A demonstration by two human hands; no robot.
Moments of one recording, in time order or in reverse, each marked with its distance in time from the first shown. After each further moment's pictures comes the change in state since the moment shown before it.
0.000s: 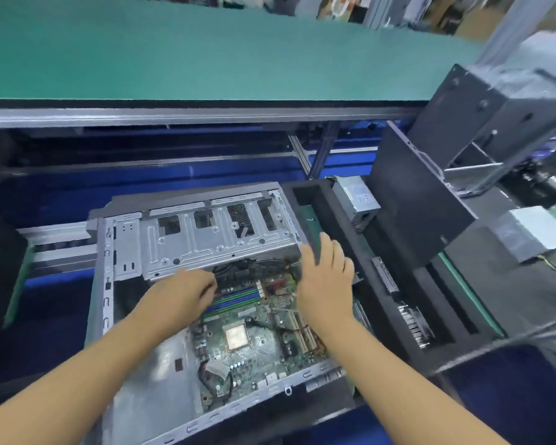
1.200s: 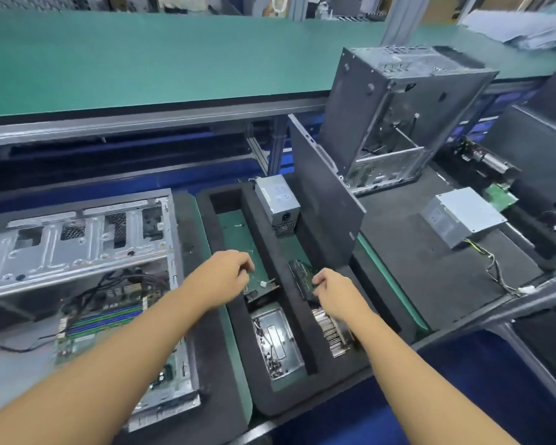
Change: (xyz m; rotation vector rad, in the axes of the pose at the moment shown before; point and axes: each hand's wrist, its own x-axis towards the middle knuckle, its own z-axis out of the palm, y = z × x) left_hand 0.168 0.238 0.041 -0.253 -0.137 0.078; right_hand 0.028 0.270 0.058 0.647 -0.409 0.336
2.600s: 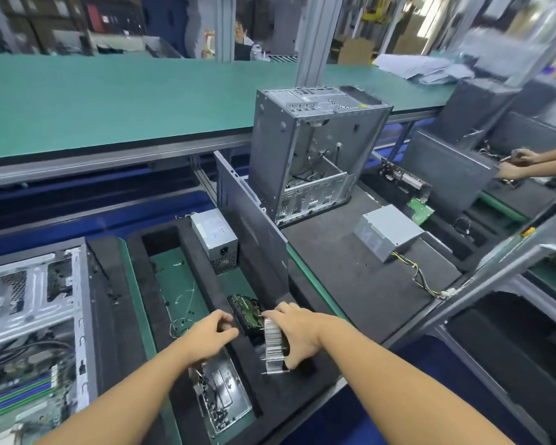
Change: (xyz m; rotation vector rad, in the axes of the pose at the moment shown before) left_hand 0.048 0.038 0.092 -0.423 -0.268 -0.209; right_hand 0.014 0.052 -0.050 -0.617 -0.362 -0.420
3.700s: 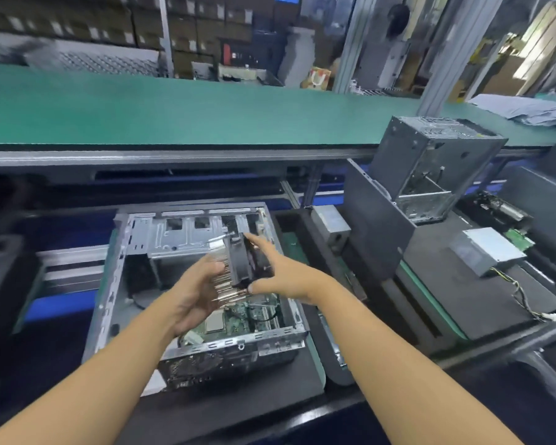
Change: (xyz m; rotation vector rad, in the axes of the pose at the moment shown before) left_hand -0.292 -0.132 -0.154 -1.262 0.188 0.268; right_hand -0.011 -0.357 -0.058 0.691 0.173 -0.419
